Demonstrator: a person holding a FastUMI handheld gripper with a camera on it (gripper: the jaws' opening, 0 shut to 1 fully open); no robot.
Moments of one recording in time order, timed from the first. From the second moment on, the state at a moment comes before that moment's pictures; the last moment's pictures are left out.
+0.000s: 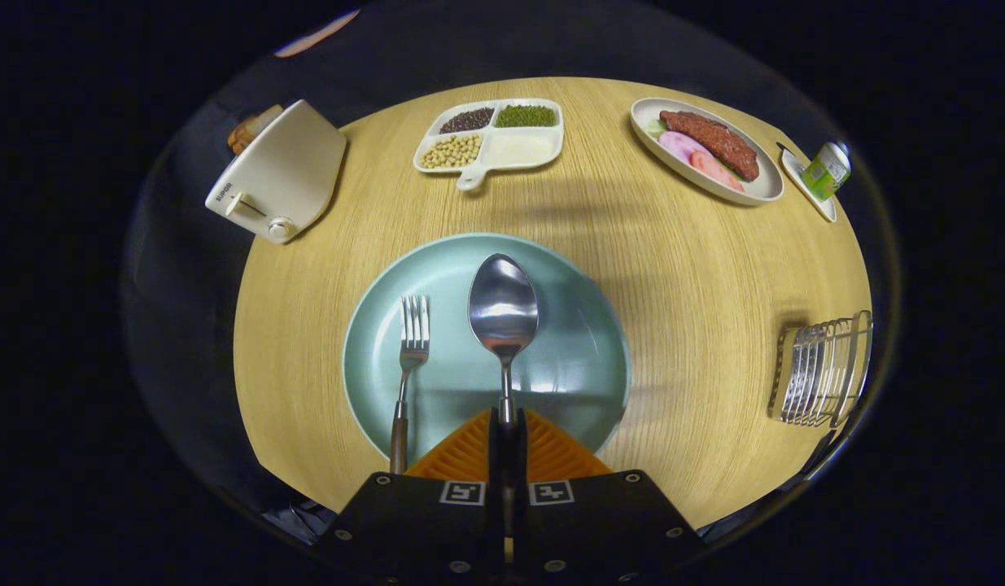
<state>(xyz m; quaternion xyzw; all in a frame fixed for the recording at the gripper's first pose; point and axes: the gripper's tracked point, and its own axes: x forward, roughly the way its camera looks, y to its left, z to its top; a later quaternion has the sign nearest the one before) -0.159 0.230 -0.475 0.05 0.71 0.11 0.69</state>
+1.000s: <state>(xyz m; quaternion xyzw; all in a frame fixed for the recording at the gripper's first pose) -0.147 0.011 -0.381 0.09 0.63 -0.03 0.77</state>
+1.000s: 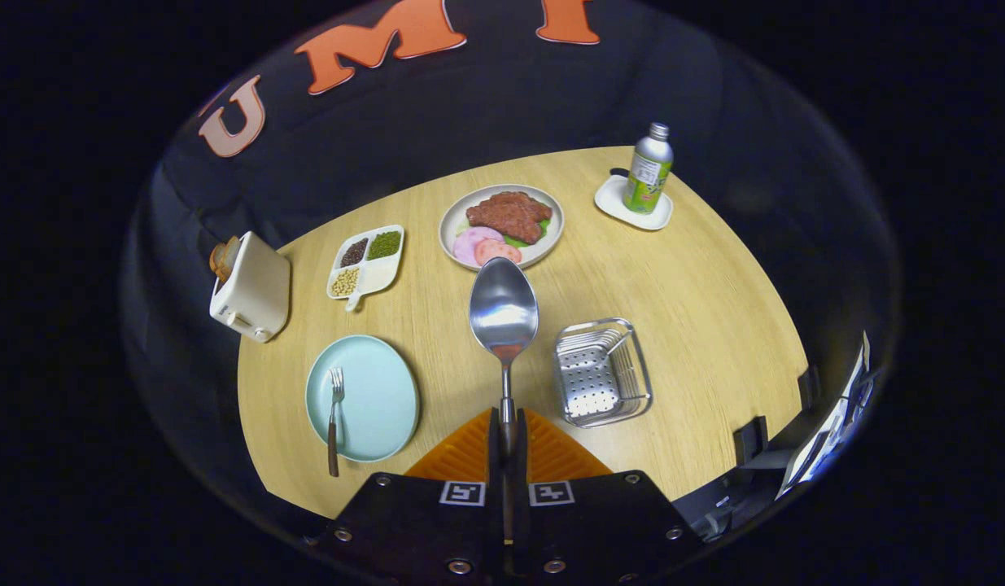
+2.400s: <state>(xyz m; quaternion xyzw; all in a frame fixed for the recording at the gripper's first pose) -0.088 -0.052 -0.369 0.08 0.55 -0.02 0.83</state>
